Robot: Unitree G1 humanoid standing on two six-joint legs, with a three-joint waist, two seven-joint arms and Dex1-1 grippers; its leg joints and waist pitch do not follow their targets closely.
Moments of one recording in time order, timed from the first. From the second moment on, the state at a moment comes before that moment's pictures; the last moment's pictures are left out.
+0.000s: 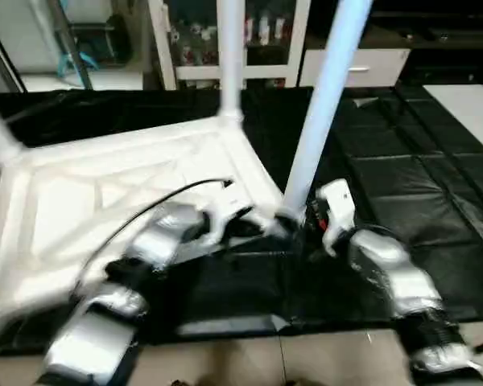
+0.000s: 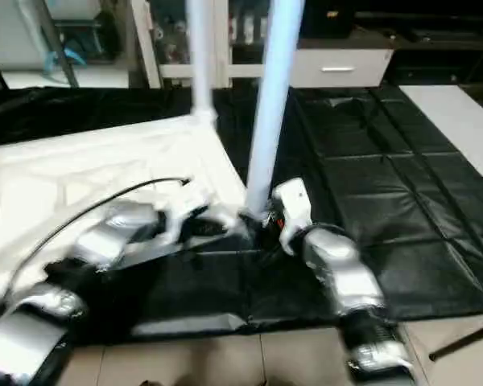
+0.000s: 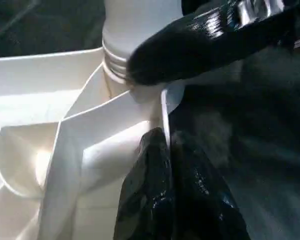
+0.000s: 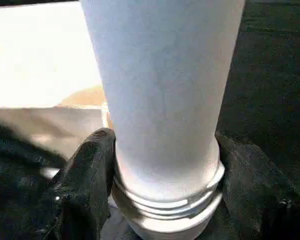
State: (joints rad) left arm -0.74 0.12 -0.29 0.84 0.10 0.09 -0.85; right arm -0.45 -0.16 0.05 0.53 0.20 0.18 0.40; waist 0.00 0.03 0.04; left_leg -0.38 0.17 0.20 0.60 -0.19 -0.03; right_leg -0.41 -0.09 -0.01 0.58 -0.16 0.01
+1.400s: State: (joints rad) left arm -0.64 0.26 -0.36 0.68 0.01 0.01 -1.30; right arm -0.28 -0.54 0.23 0.17 0.28 0.34 0.98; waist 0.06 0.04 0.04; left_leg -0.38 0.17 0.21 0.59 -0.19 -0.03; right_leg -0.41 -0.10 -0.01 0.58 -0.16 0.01
